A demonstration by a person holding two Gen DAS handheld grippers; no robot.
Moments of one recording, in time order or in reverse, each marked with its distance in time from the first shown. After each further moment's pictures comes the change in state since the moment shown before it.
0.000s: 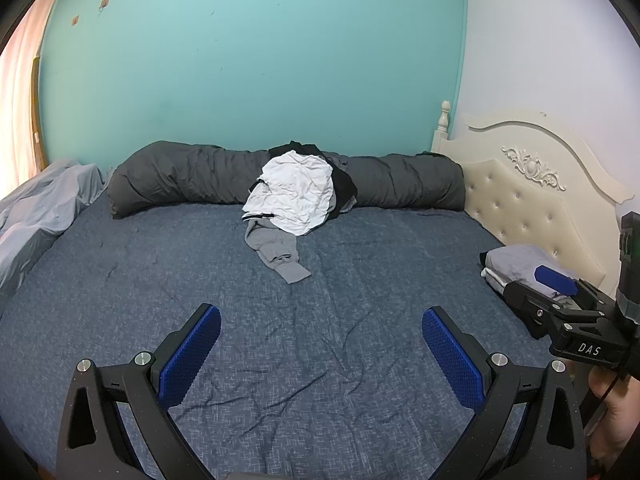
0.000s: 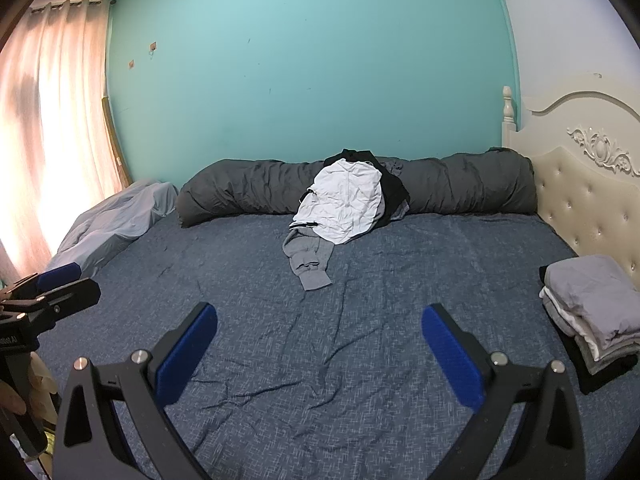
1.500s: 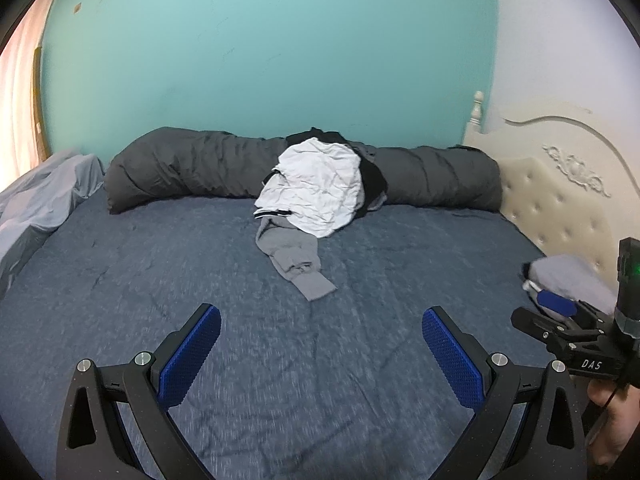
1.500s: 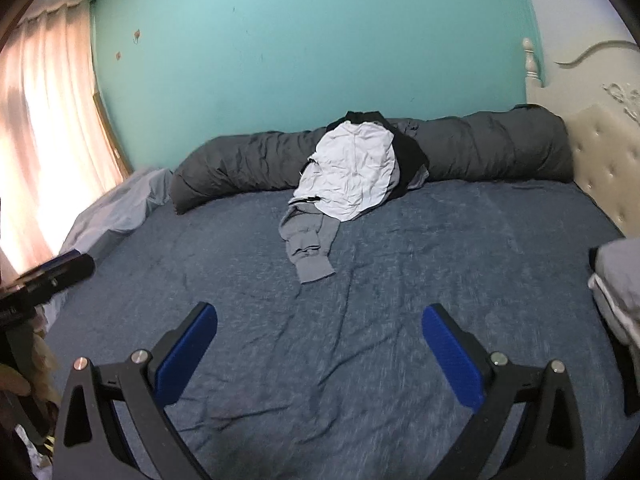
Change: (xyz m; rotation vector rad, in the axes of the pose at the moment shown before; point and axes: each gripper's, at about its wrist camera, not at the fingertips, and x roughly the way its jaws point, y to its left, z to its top) left arm 0.158 0.028 0.030 -0.022 0.026 0.069; right arm 0.161 -0.059 0.007 0.039 0.112 0.080
